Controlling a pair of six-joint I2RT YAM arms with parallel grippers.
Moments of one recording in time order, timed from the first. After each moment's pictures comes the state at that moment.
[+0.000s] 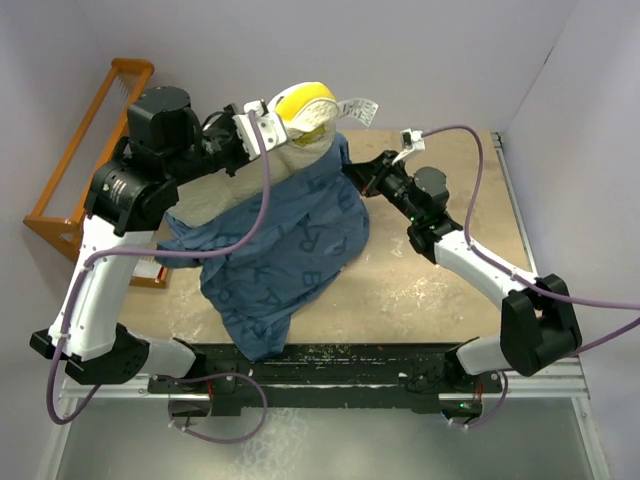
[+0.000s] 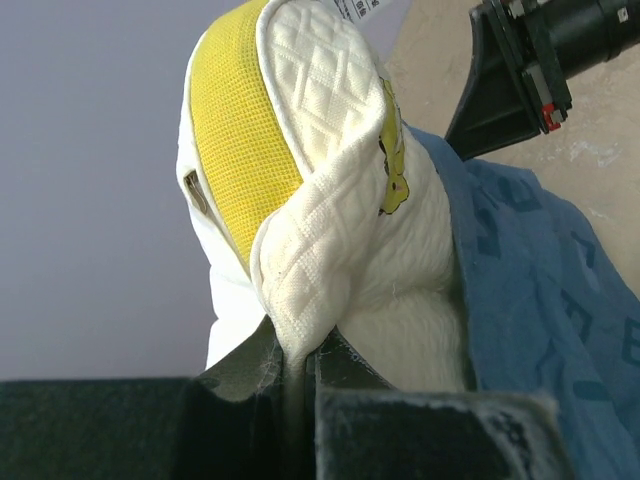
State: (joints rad) left arm -0.53 1.37 2.02 -0.89 0.27 0.74; right arm 0.44 1.41 0.94 0.58 -0.25 0.66
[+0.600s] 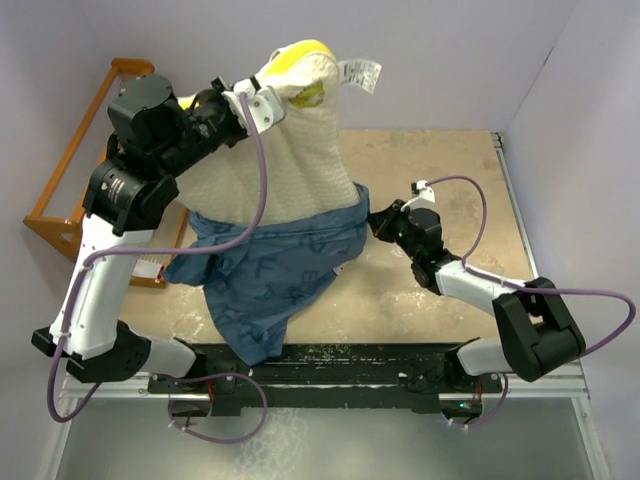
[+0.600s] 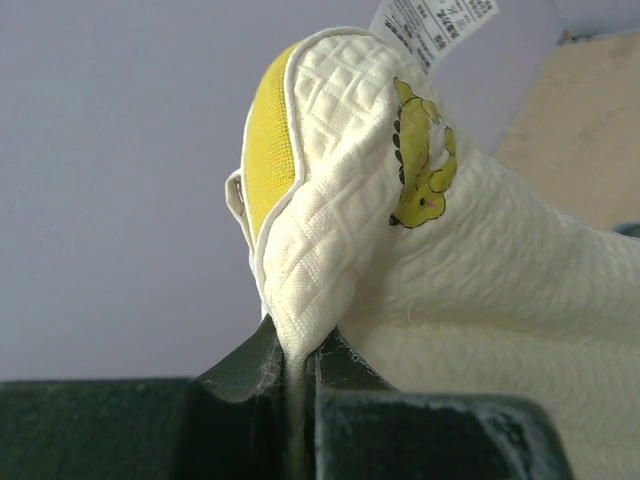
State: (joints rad) left arm -0.53 1.38 2.09 -0.74 0.18 0.78; right arm 0.42 1.38 0.57 0.55 0.01 0.67
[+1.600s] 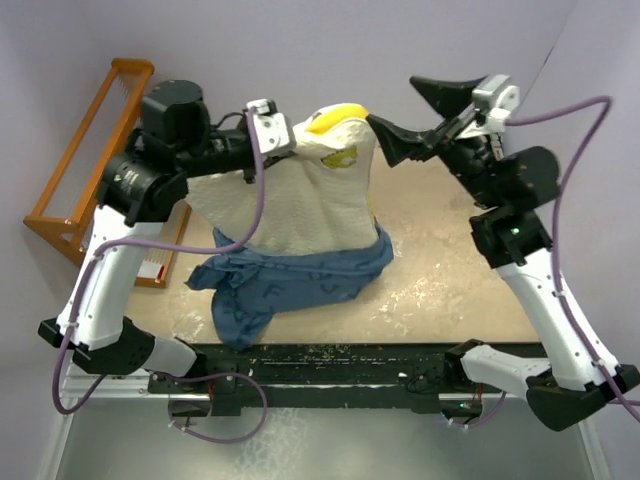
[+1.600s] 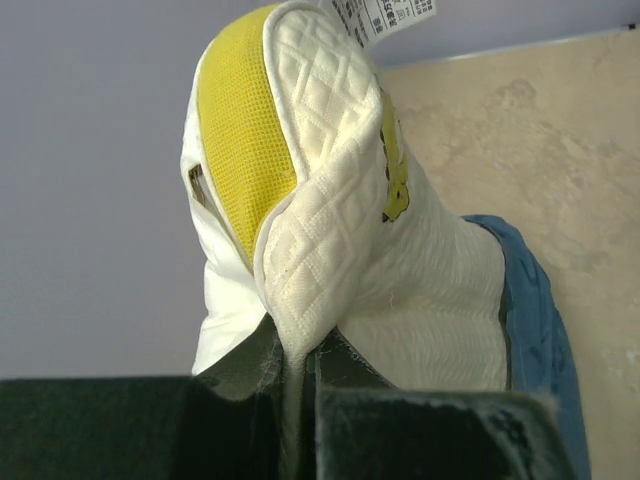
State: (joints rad) left arm -0.54 1.43 2.13 -0.91 0.55 0.62; right arm 0.45 1.11 1.38 0.21 -0.29 0.07
